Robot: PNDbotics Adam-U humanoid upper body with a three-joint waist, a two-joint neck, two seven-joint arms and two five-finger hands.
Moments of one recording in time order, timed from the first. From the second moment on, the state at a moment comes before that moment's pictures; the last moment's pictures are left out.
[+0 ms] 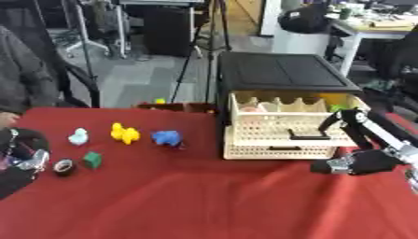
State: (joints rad) left arm -0.35 0.48 -0.03 -1.57 -0.33 0.04 -0.07; right arm -0.27 -0.71 0.12 -1.79 0.32 0.05 0.15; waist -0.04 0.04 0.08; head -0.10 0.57
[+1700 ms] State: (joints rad) left arm -0.81 0.46 -0.03 -0.72 -0.93 -0.11 -0.20; right arm -0.28 -0.70 0.14 -1.89 0.30 0.04 0.17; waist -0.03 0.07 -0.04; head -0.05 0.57
